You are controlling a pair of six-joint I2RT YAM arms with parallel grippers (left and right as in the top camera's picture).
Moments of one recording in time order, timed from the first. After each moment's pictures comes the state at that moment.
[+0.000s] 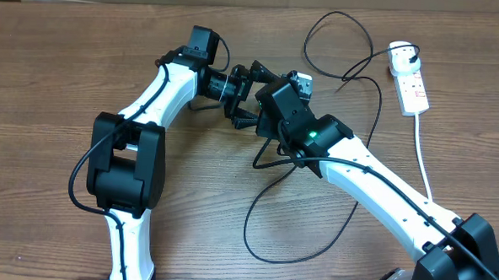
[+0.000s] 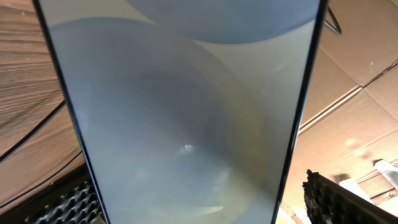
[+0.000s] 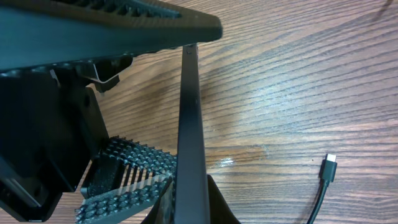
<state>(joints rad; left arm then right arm) -0.25 2.17 1.64 -0.71 1.21 -1.05 0.67 1.64 1.28 -0.59 0.24 0.79</state>
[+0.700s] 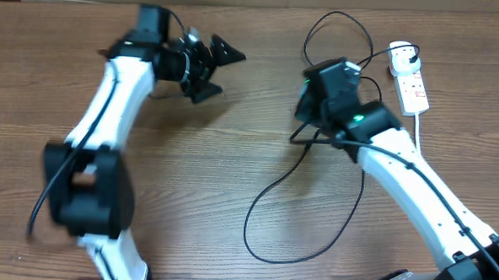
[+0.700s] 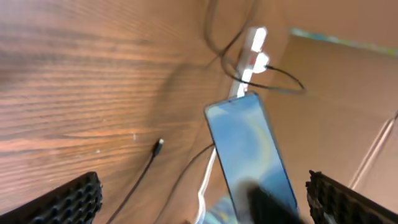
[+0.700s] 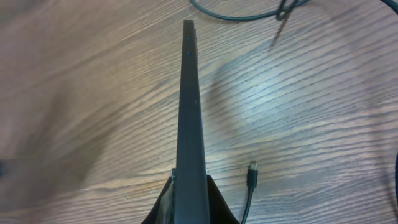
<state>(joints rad) -0.08 1.93 1.64 -0.75 0.84 -0.74 0.45 1.56 1.31 -0.73 0.18 0.78</state>
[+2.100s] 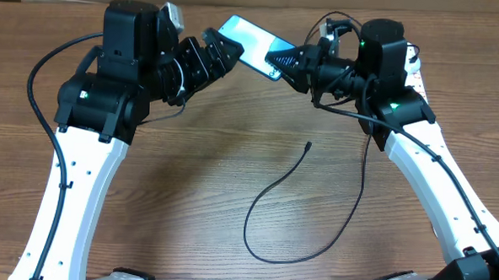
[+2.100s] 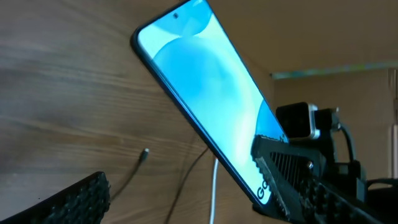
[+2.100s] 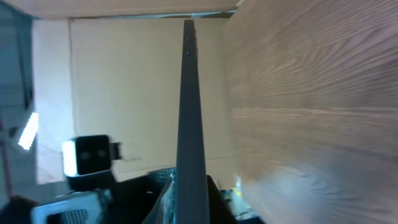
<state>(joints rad) -0.23 1.46 1.65 -0.89 0.44 -0.87 0.29 1.55 1.32 -0.11 -0.85 1.31</state>
